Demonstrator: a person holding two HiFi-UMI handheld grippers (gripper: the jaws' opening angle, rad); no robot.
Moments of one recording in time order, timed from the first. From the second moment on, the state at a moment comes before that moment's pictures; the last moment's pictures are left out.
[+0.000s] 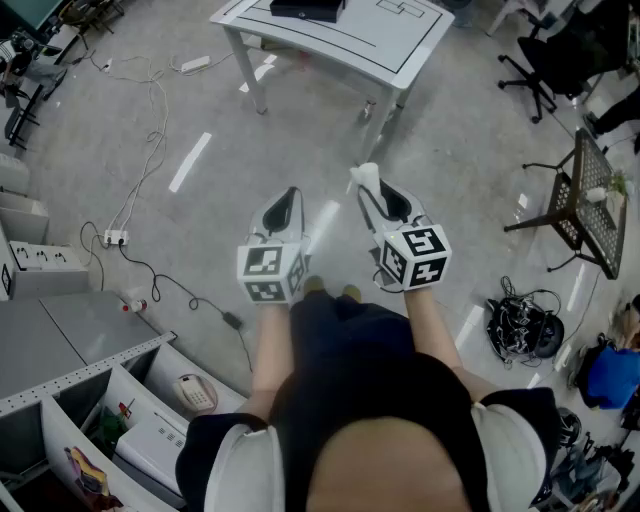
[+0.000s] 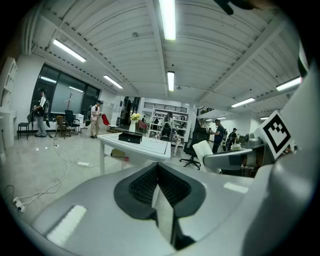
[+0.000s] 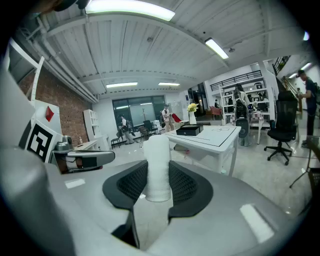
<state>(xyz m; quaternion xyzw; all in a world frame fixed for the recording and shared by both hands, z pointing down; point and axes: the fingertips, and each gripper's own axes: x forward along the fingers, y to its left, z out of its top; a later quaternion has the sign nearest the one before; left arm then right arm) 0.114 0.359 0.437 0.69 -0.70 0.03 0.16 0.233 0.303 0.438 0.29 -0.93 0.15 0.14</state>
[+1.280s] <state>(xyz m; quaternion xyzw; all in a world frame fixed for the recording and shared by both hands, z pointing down) 0.198 0.369 0.441 0.68 -0.72 0.04 0.14 0.312 0.306 0.435 0.30 -0.94 0.16 0.09</state>
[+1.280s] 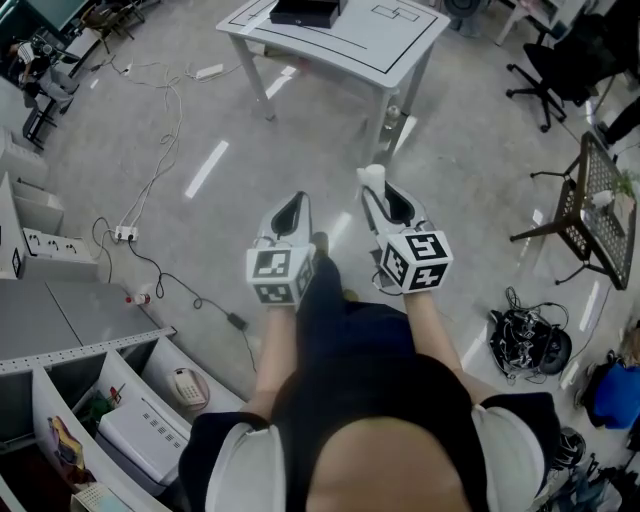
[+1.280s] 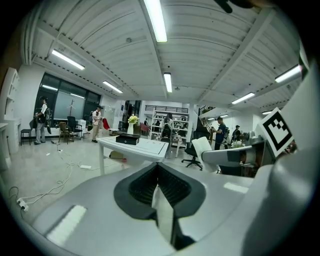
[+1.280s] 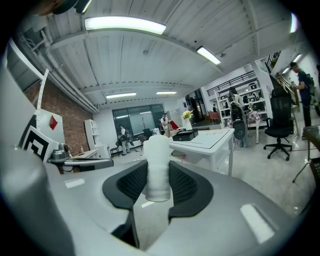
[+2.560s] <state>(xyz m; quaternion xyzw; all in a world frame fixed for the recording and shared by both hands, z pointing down) 0.107 0.275 0.425 0.68 -0.72 0.04 0.13 0.226 0.210 0.434 0.30 -0.93 0.17 0.10</state>
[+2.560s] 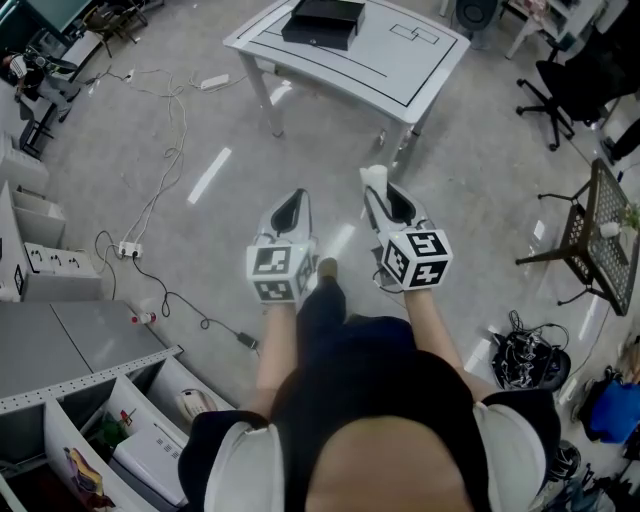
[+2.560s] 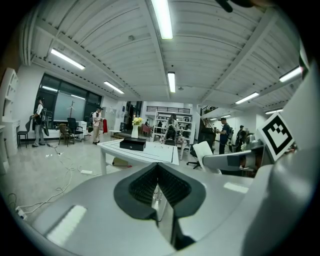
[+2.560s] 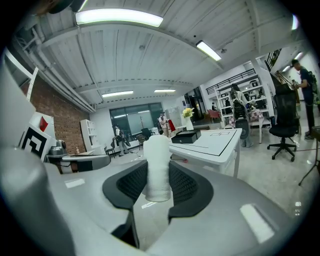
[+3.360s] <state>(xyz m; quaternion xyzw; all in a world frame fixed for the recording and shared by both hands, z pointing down) 0.051 0.213 0.423 0.69 -0.71 0.03 0.14 0.176 0.149 0.419 0.31 -0.93 0.15 0.10</state>
